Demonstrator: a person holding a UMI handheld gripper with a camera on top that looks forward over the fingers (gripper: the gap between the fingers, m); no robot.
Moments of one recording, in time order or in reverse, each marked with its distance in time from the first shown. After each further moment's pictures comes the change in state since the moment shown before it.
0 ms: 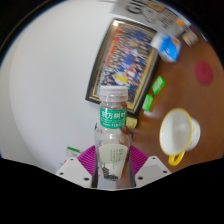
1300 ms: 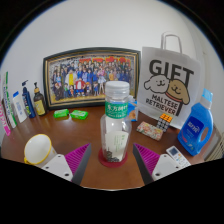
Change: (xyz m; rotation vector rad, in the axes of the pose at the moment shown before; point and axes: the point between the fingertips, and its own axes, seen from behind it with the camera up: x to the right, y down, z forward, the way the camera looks) arm 0.230 -0.221 -0.119 0.097 0.746 -1.054
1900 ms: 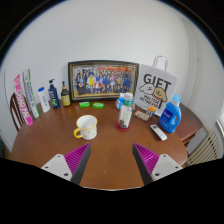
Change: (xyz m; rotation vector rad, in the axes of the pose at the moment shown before) arm -0.076 0.022 -0.270 -0.083 0.048 -0.024
